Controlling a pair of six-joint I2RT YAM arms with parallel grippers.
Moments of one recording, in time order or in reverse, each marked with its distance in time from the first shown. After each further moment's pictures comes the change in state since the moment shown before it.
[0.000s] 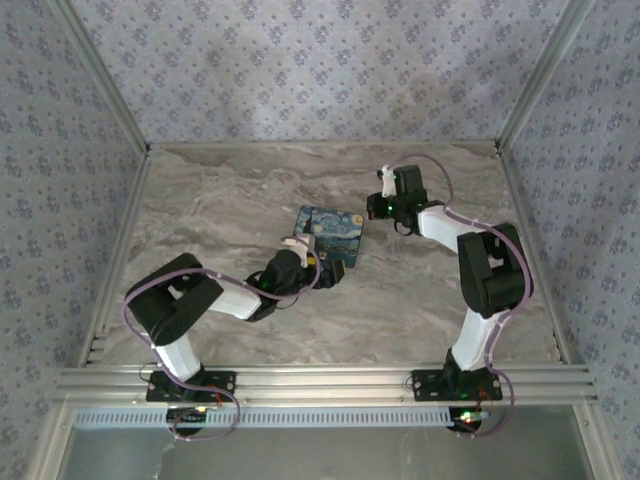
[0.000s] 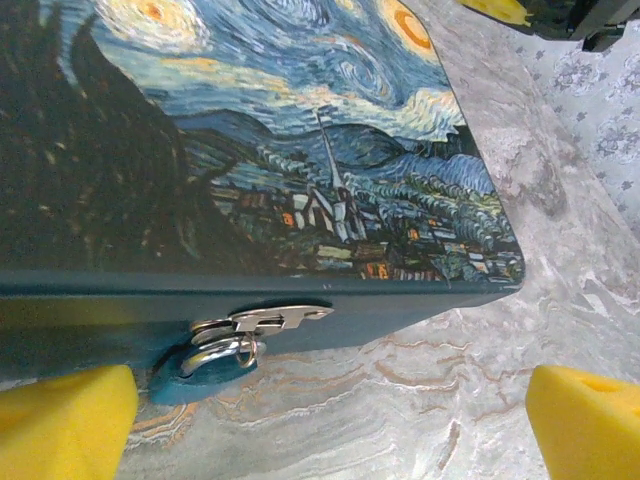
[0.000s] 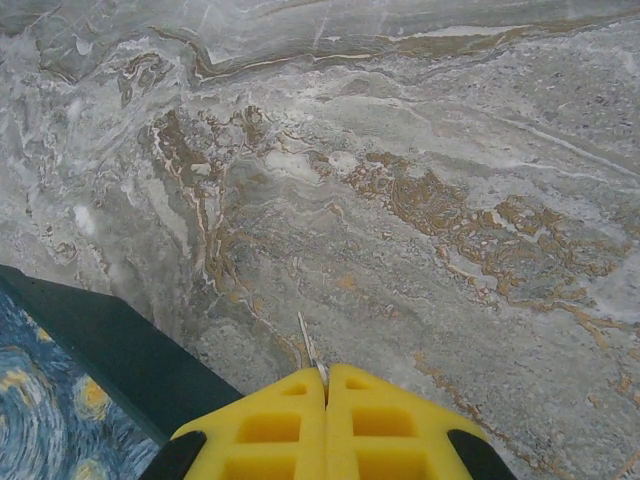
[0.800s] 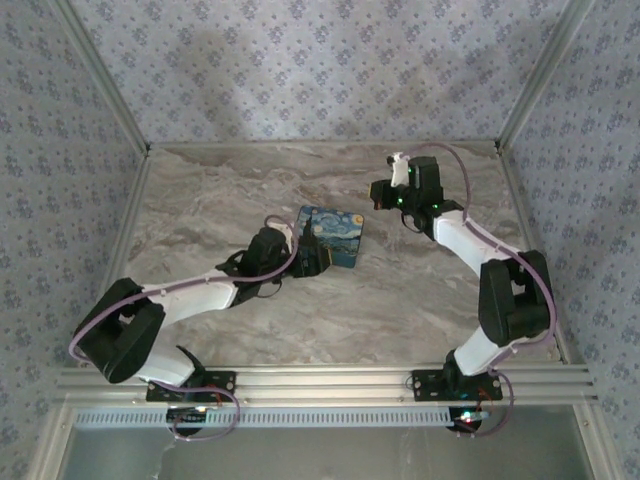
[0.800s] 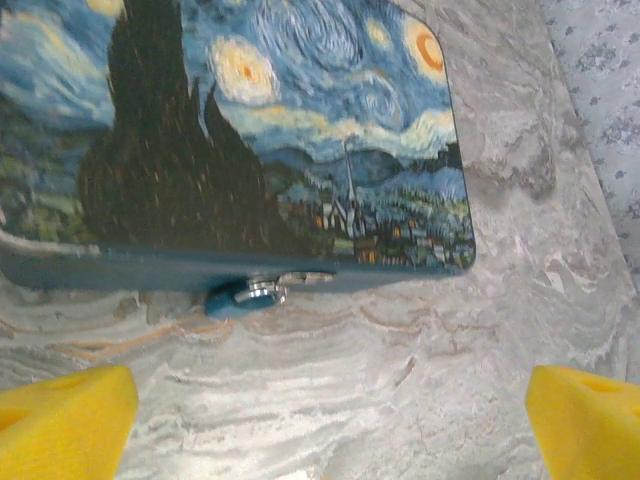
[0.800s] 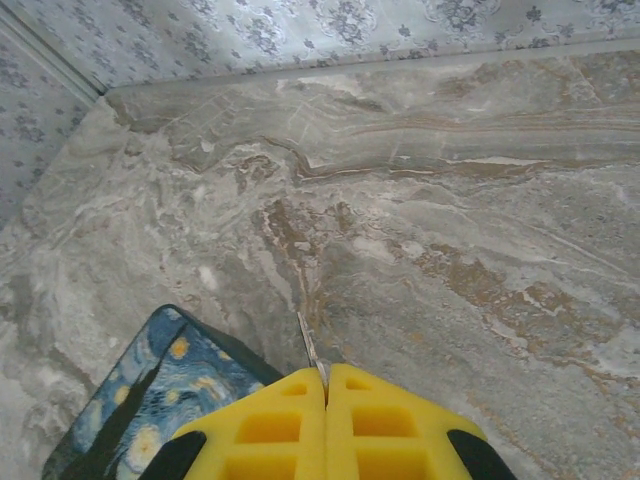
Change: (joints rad) left arm 0.105 -0.327 0.091 -0.588 0.161 -0.055; right arm -0.014 -0.208 -0.039 0.011 -0.064 0.033
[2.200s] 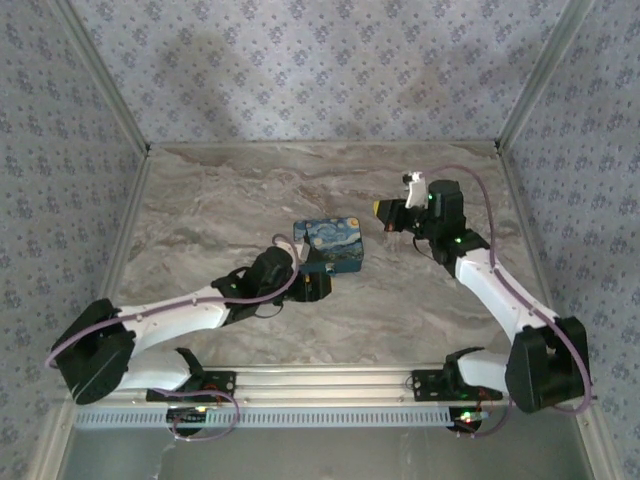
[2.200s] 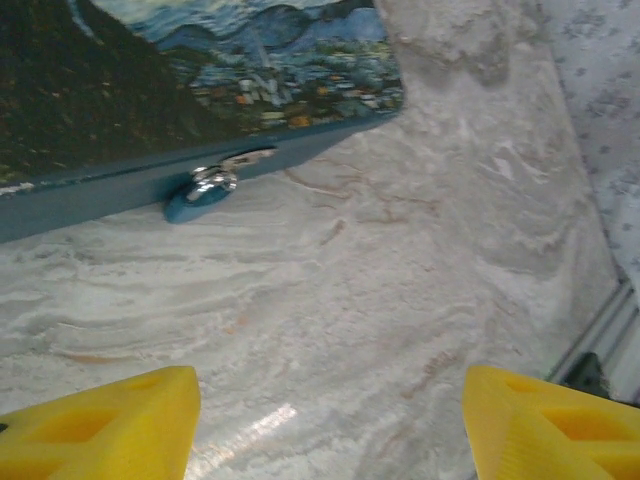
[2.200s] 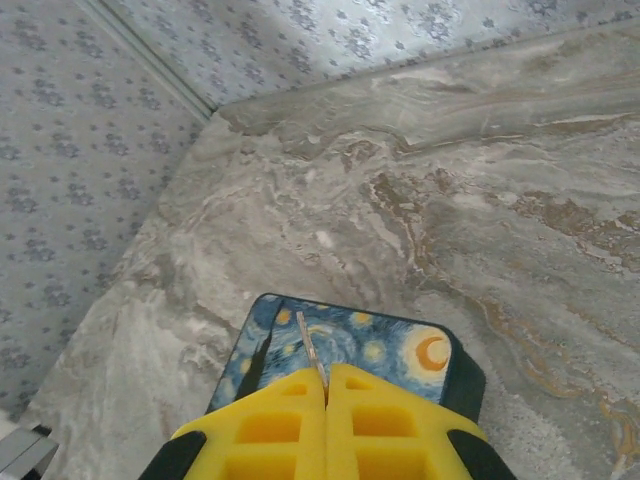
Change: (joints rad) left arm -0.163 -0.139 -0.030 -0.156 -0.024 -0.062; right arm 0.010 -0.357 -0.237 -0.014 -0.119 0.138
